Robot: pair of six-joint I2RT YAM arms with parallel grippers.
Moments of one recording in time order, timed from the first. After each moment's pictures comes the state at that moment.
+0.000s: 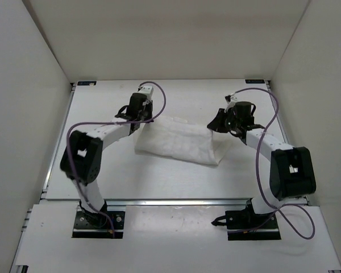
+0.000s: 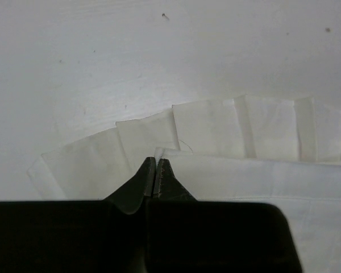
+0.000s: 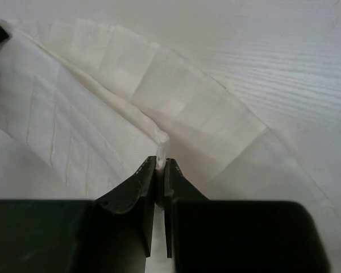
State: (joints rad) left arm -0.42 1.74 1.14 0.02 -0.09 -0.20; right arm 0.15 1.52 0.87 0.04 -0.45 0.31
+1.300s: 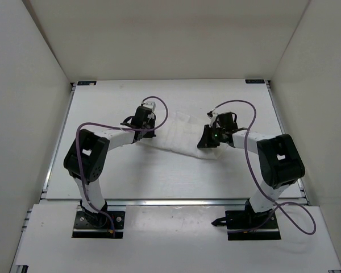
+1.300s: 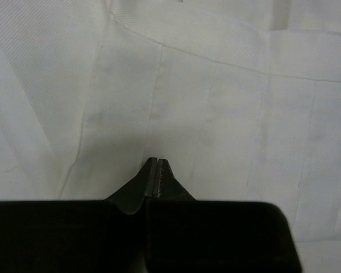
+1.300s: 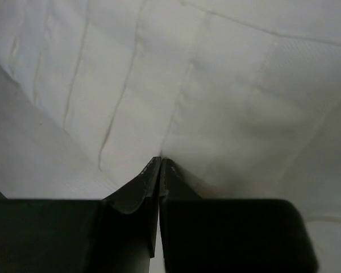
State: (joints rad) left arm -0.47 1.82 1.06 -0.01 -0.09 -0.31; right arm 0.29 1.68 0.86 -0.04 -0.48 0.30
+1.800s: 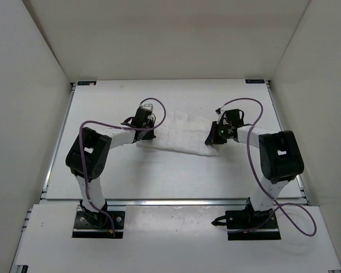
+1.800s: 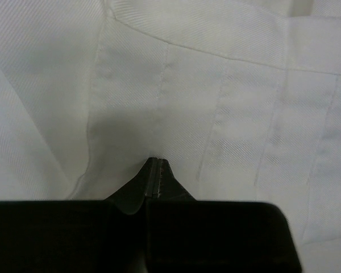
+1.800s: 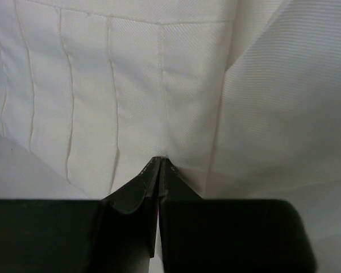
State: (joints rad) left arm -0.46 1.86 1.06 -0.04 -0.08 -0.40; right arm 0.18 1.75 0.92 -0.11 -0.42 0.27
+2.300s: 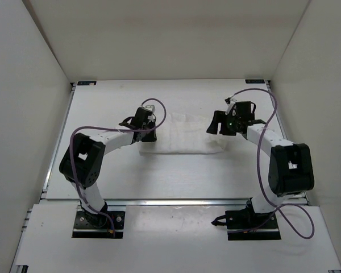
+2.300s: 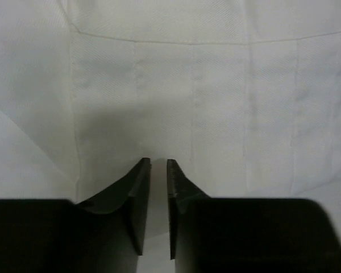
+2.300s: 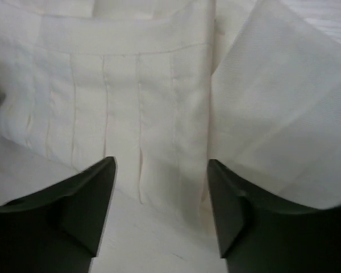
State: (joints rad) left arm -0.50 1.77 1.05 -0.17 -0.03 -0.41; right arm 0.13 1.62 0.98 -0.19 -0.41 0.23
